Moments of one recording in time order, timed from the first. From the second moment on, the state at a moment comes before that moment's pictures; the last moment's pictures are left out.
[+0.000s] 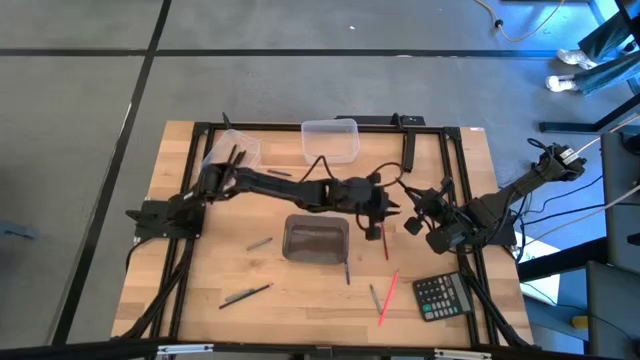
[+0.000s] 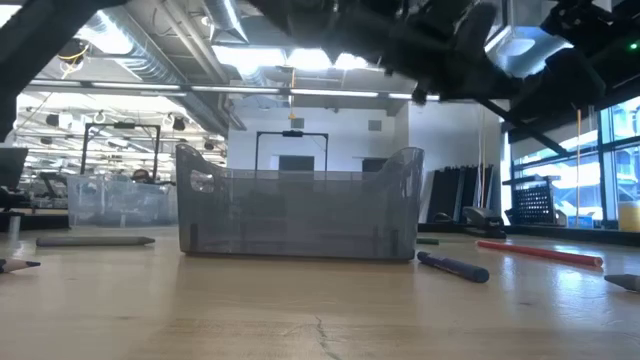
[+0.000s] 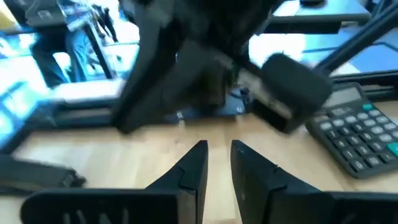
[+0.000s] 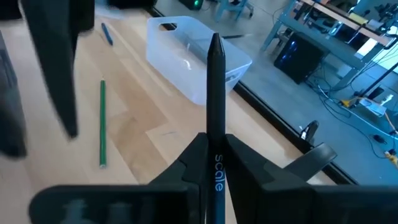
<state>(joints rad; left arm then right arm) 0.01 2.19 1.70 0.18 -0.03 0.08 0.55 0.89 0.52 -0.75 1.15 0.78</state>
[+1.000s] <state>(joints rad) 0.22 2.19 1.64 0.61 0.35 0.06 0.53 0.63 0.54 -0.34 1.17 0.10</state>
